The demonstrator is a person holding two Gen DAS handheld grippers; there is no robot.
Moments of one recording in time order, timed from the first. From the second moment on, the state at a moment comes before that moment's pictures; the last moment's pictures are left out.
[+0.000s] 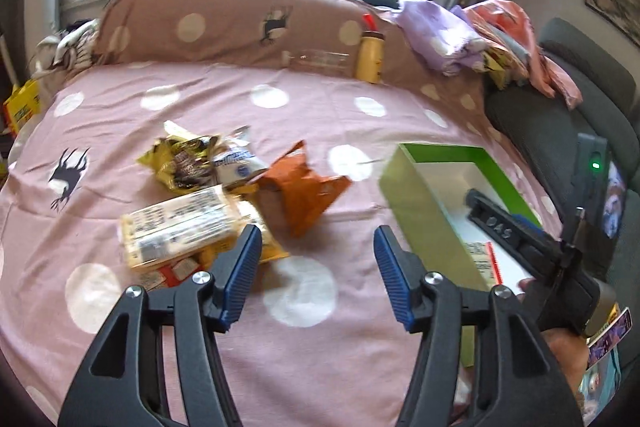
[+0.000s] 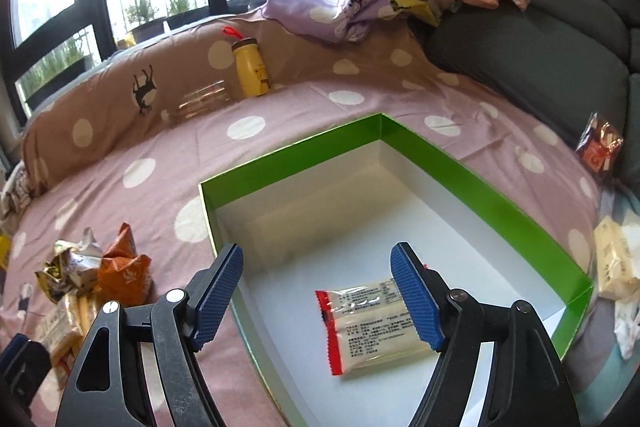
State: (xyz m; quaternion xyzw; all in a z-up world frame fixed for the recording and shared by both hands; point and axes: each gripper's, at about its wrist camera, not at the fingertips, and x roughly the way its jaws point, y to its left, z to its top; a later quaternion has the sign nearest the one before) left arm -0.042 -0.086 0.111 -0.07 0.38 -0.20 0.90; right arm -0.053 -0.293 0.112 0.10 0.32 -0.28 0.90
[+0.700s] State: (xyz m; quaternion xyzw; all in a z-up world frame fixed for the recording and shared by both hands) left arm -0.020 -0.025 0.091 -0.12 0.41 -0.13 0.89; right arm -0.032 -0.259 0.112 0.00 0.26 -0.33 0.91
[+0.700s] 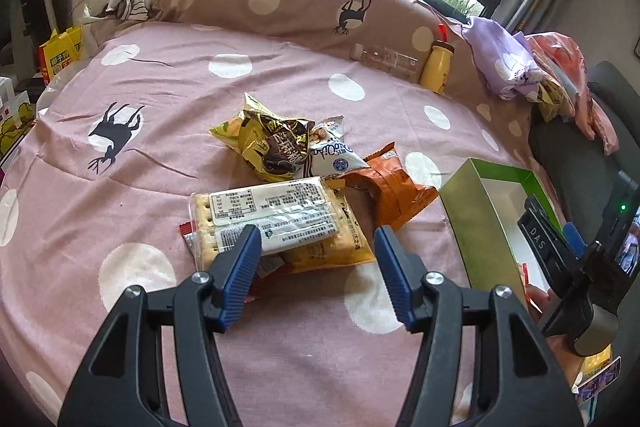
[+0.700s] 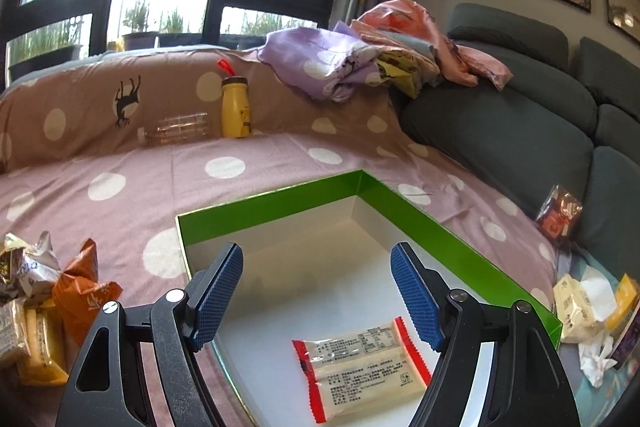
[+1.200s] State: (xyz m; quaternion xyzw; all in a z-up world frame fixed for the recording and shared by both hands) left arm -0.015 -0.022 0.086 -0.12 0.43 -0.12 0.89; right arm -0.030 -0.266 0.110 0.13 0.29 -0.27 0.91
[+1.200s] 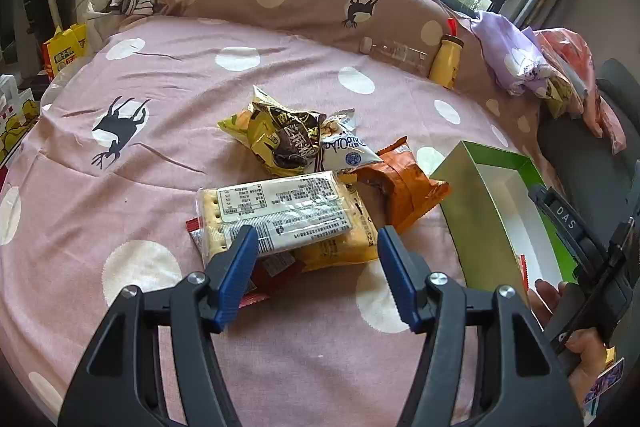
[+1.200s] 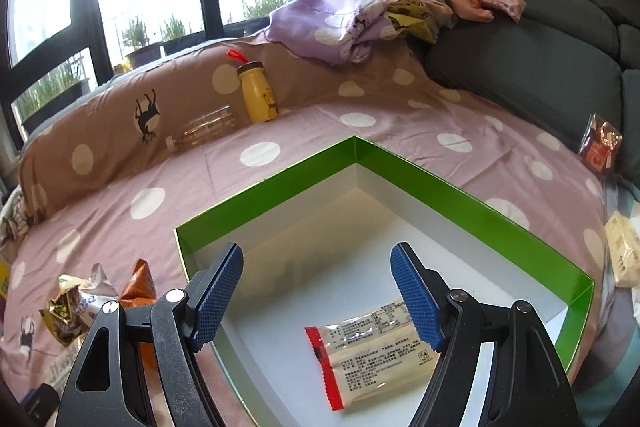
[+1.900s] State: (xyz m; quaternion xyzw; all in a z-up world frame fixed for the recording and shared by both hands) left arm 0.011 0.009 0.079 -0.14 0.44 -0.09 0.88; right arm 0.020 -0.174 0.157 0.13 0.35 0.03 0.93
